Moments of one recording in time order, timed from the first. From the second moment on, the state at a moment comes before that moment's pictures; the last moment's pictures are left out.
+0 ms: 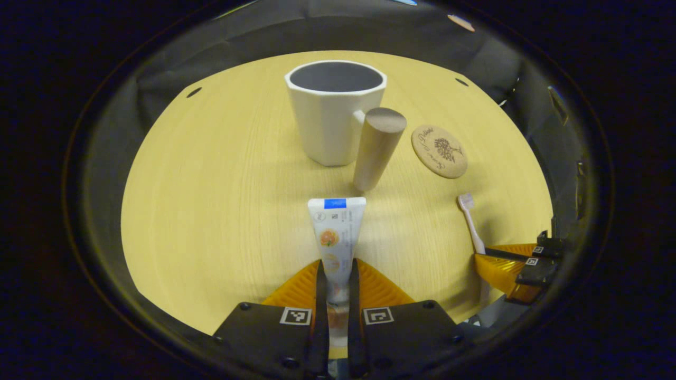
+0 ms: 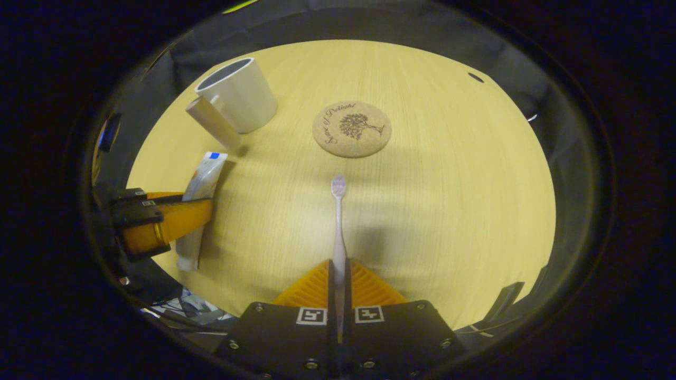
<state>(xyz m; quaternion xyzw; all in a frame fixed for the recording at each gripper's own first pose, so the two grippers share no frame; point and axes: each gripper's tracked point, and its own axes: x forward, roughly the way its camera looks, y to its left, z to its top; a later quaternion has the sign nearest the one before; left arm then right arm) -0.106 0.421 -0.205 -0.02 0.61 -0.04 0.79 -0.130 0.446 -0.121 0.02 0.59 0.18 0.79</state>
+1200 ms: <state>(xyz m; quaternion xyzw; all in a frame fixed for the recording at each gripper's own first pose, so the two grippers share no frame) -0.035 0.493 -0.091 -0.09 0.41 0.04 0.91 -0.043 0.444 0.017 0.19 0.38 0.22 0.88</state>
